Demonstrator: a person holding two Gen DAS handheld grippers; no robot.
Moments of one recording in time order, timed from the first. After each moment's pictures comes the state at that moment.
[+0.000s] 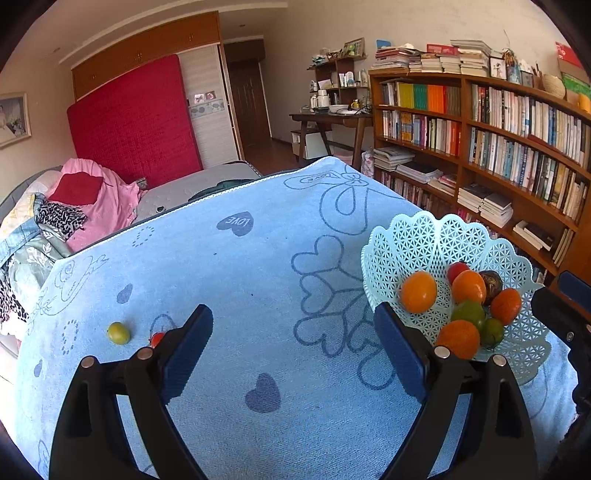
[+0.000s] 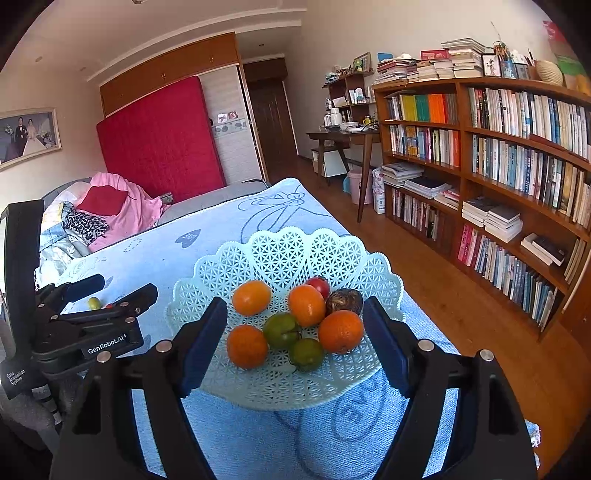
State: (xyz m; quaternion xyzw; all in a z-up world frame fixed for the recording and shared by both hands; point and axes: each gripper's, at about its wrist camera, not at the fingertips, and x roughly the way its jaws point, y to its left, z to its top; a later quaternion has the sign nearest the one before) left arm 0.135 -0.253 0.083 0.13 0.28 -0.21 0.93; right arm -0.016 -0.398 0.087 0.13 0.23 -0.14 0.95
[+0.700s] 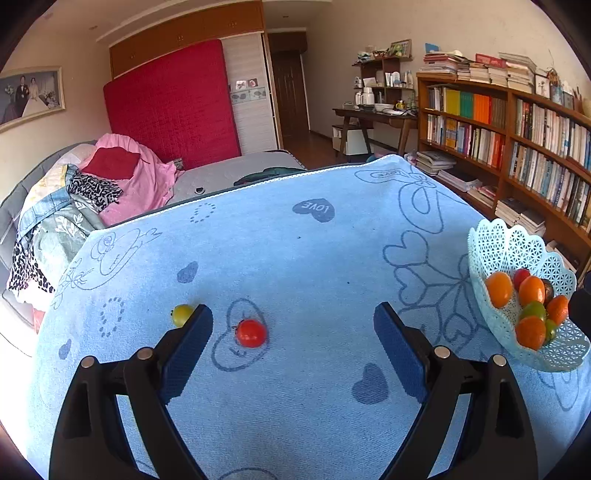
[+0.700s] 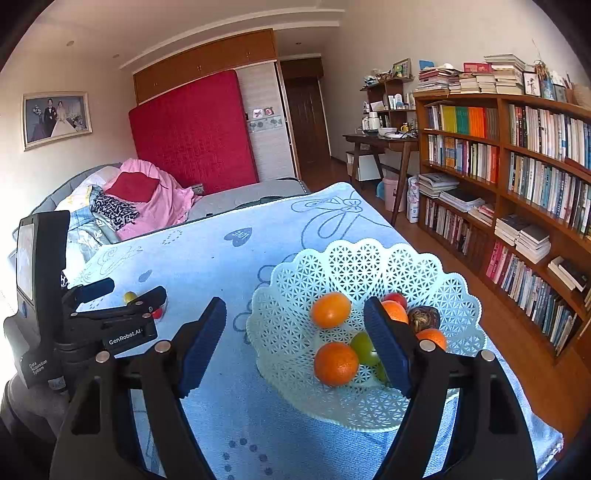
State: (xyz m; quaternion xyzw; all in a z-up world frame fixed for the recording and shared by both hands) left arm 0.171 -0.173 0.083 0.11 0.30 -0.14 0.94; right arm 0.023 -0.338 0.102 0.10 0.24 -0.07 0.96
